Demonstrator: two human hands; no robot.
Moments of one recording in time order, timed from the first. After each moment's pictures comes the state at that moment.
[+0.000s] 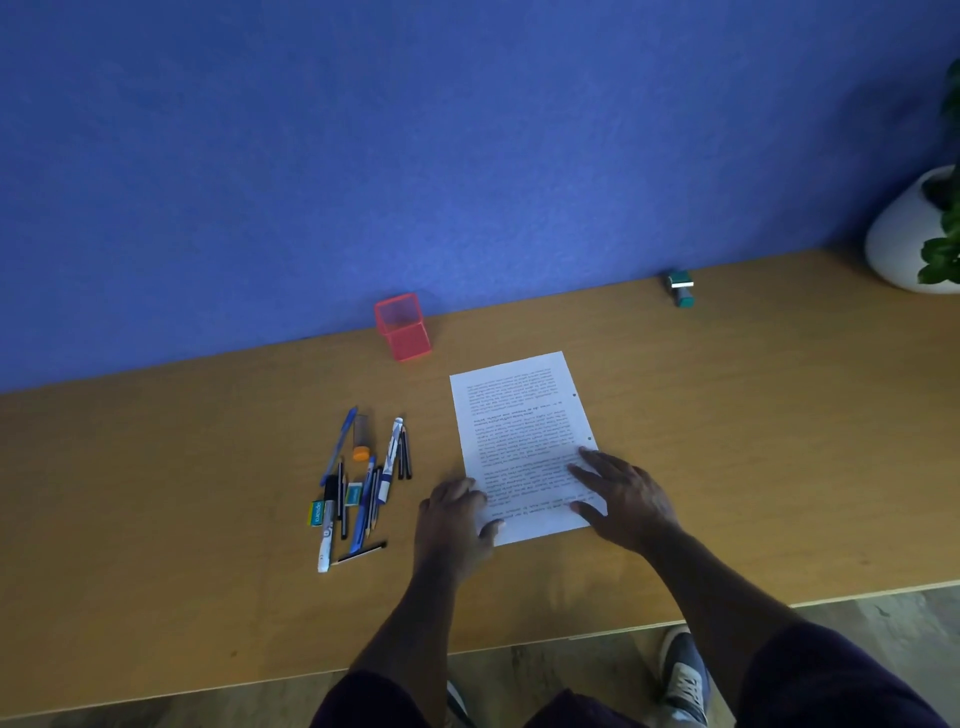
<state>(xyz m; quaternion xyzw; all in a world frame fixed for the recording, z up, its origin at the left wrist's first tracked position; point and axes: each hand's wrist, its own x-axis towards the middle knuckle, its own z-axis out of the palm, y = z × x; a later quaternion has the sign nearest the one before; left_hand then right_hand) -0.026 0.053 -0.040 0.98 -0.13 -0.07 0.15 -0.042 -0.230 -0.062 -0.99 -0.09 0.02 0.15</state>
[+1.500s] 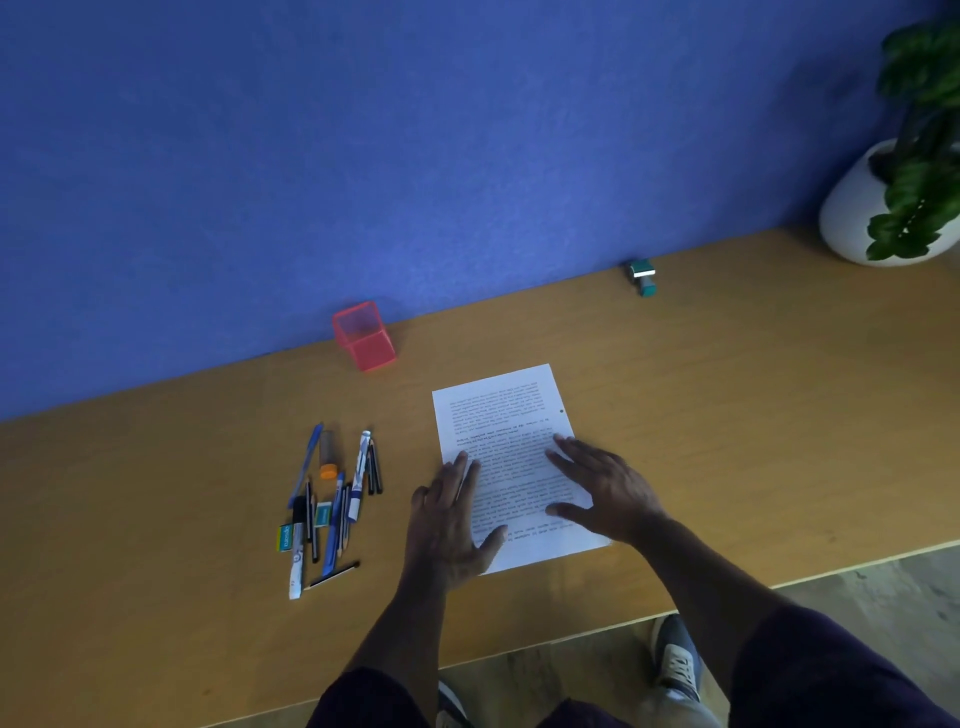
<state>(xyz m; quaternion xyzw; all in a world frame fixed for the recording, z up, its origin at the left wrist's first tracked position) -0.015 0.026 -0.036 0.97 -0.21 -0.06 0.06 -0.037 -0.249 -0.061 -0.97 -0.13 0.00 0.18</state>
